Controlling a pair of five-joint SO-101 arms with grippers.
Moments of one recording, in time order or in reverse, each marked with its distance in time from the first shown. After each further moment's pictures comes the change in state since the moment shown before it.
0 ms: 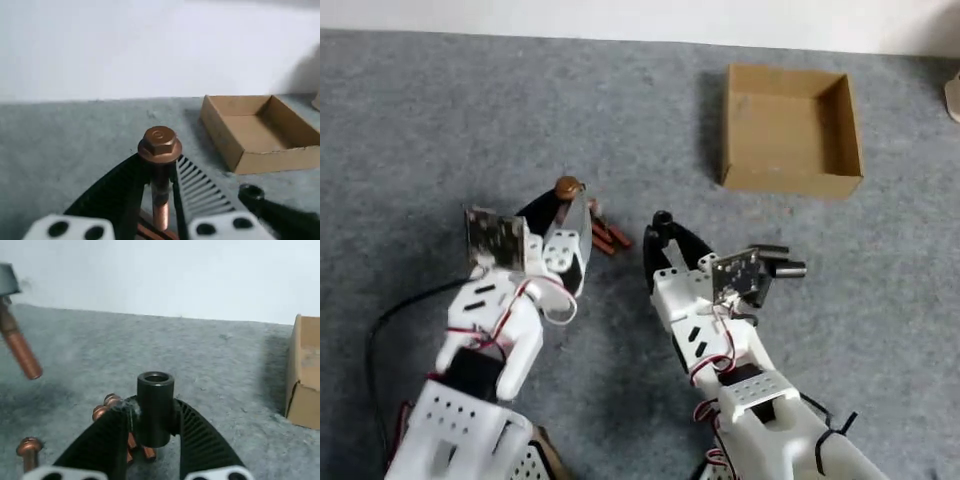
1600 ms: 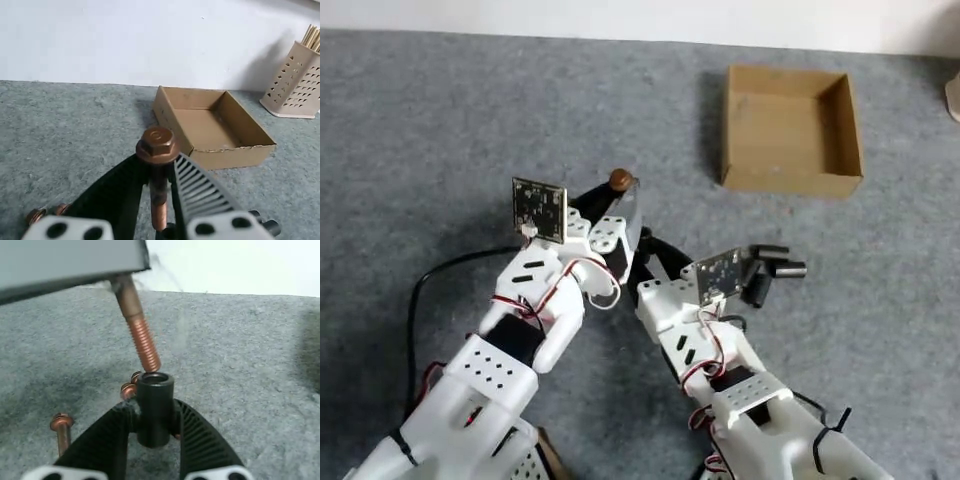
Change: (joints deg) left arm 9.1 21.0 -4.7 -15.8 6.9; right arm -5.1 0.1 0.0 4.1 -3.1
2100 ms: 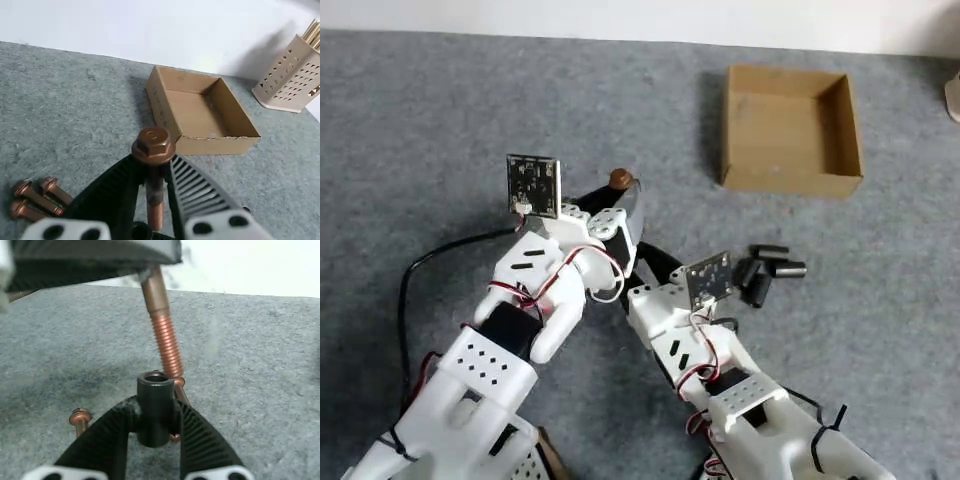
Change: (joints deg) left arm 0.4 0.1 -9.2 16.0 7.1; right arm -3.3 0.0 0.0 0.0 0.0
